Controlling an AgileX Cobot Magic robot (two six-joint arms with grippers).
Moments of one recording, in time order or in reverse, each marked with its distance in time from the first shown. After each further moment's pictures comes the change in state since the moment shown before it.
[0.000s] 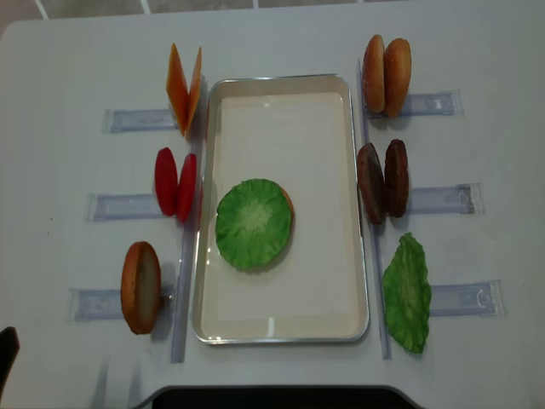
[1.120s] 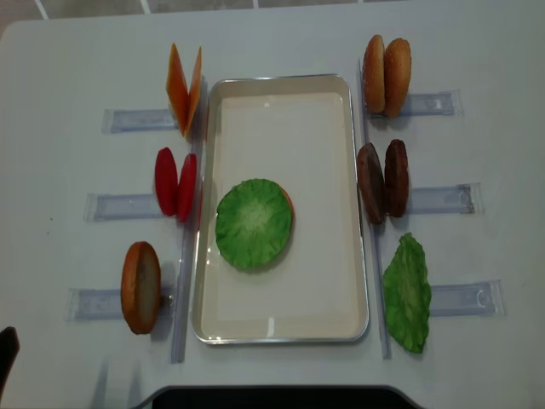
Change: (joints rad) left arm 0.000 0.000 0.000 0.000 0.000 0.000; right arm 0.000 0.000 0.000 0.000 -0.001 0.000
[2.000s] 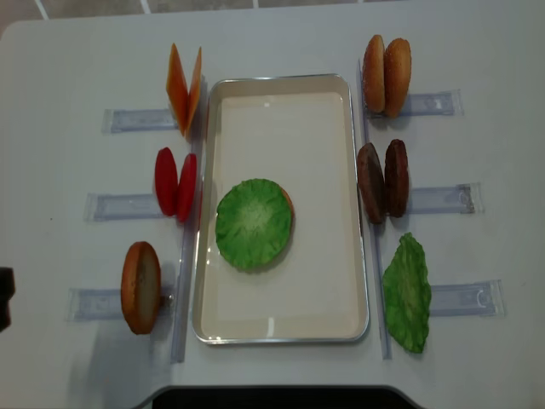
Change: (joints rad) left arm 0.000 0.508 -0.166 0.098 -0.002 -0.165; right arm 0.000 0.000 0.000 0.000 0.000 0.000
